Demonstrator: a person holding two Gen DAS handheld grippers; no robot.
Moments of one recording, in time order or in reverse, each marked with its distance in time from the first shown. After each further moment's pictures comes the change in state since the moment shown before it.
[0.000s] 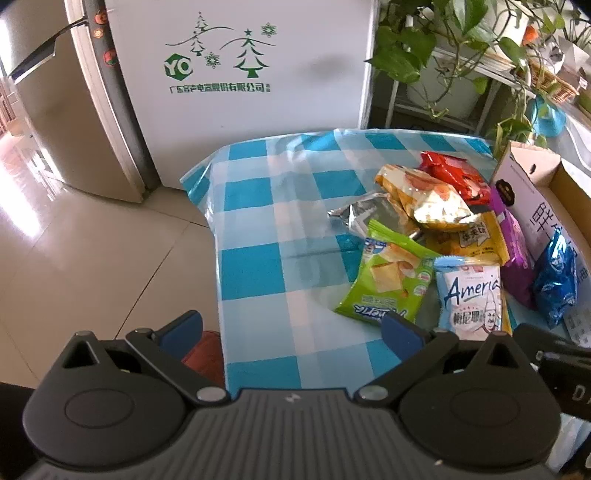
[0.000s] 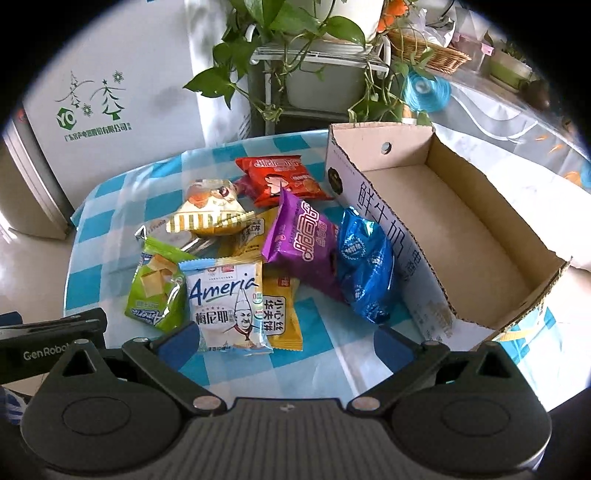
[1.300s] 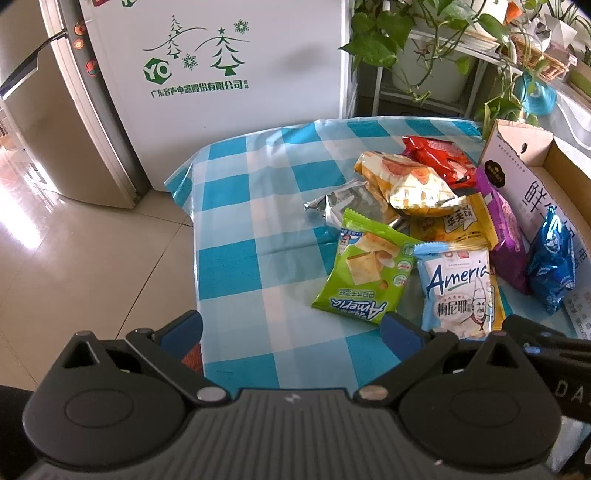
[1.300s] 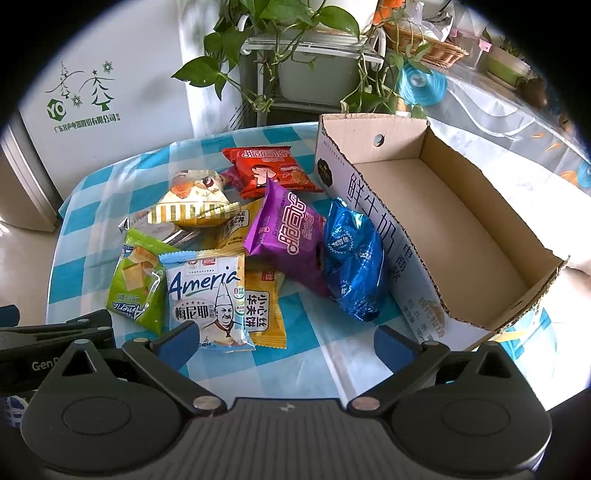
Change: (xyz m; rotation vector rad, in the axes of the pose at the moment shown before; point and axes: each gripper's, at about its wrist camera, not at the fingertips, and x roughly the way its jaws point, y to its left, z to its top) left arm 0.006 -0.021 -0.002 0.056 0.007 0.010; right arm 0.009 -0.006 -0.001 -0.010 0.019 -0.020
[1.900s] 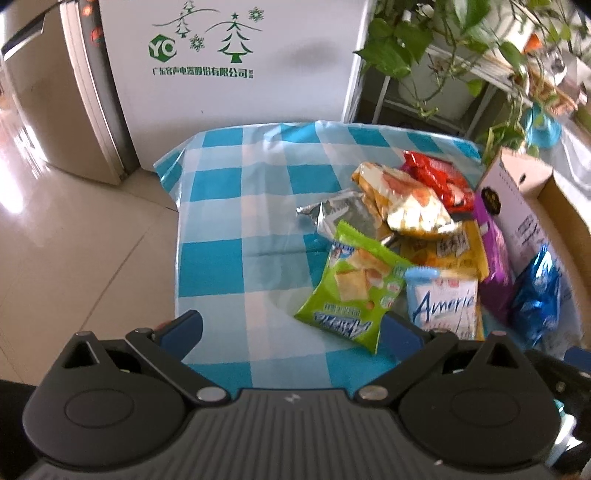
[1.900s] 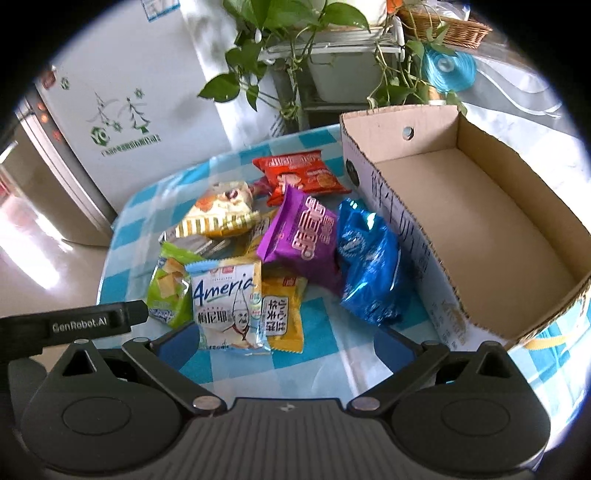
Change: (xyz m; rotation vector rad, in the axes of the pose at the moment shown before) left arm 0.010 0.012 0.015 -0.131 0.032 -0.091; right arm 0.002 -0.049 0.003 0.051 -0.011 0.271
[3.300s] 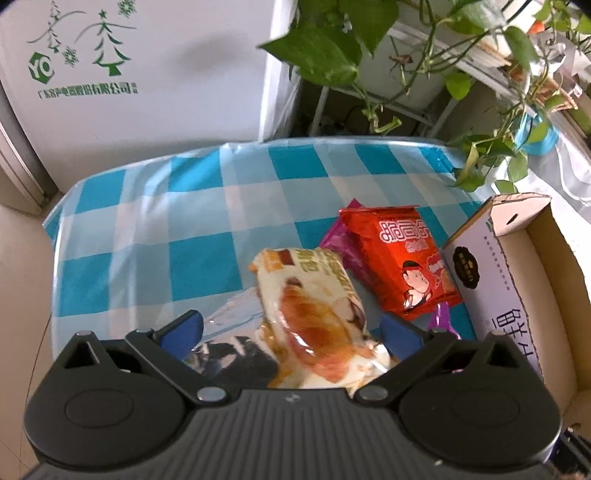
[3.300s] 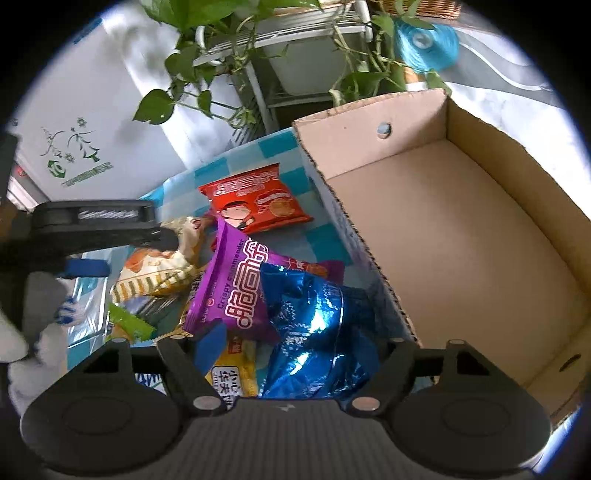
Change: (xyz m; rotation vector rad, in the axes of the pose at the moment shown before) left arm 0.094 -0.074 0.109 0.082 0.130 -0.121; right arm 0.049 -0.035 0.046 0.092 0.029 -0.027
